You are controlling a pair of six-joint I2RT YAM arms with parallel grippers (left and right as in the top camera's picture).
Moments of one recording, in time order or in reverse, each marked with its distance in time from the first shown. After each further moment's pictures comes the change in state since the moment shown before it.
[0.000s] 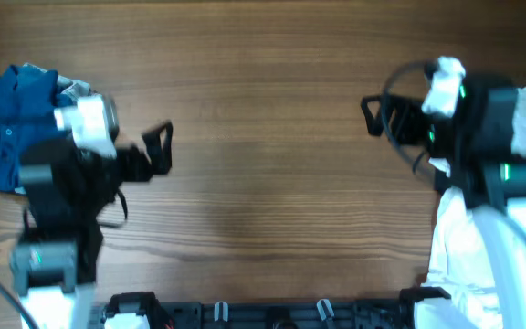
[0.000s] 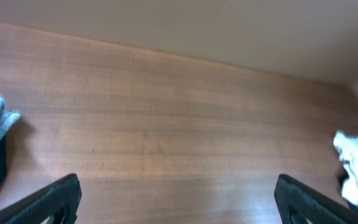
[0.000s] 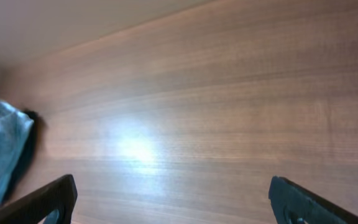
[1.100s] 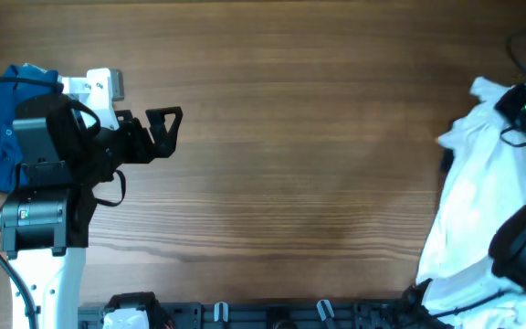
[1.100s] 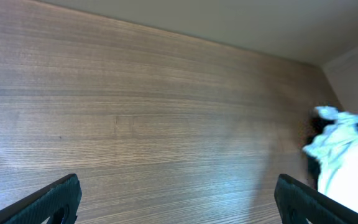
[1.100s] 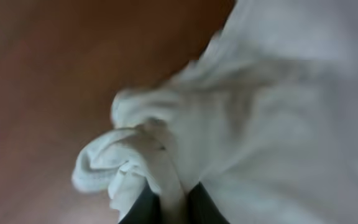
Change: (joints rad) left arm 0.000 0.185 0.183 -0.128 0.121 -0.004; right arm -0.637 0.603 0.114 0.342 0.094 -0.029
